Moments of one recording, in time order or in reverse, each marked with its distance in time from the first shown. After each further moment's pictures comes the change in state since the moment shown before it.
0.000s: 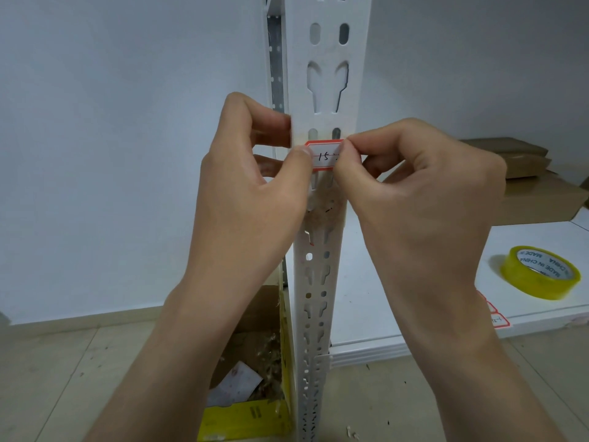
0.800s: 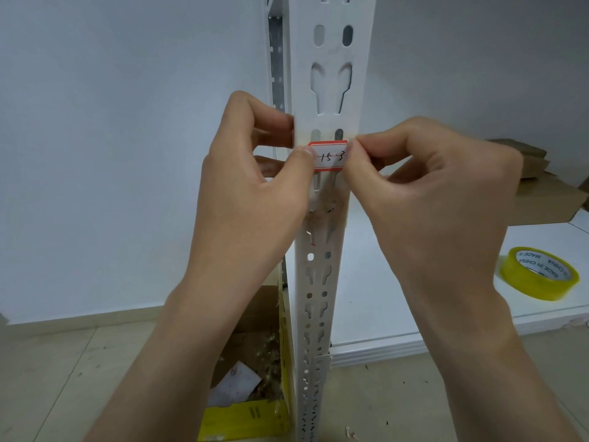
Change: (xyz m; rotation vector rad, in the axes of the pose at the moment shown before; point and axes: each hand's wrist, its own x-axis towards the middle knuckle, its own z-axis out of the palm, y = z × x) left_hand 0.000 0.000 -0.001 -0.023 -0.003 0.022; right_hand 0.005 0.003 -0.008 0.032 -0.027 -0.052
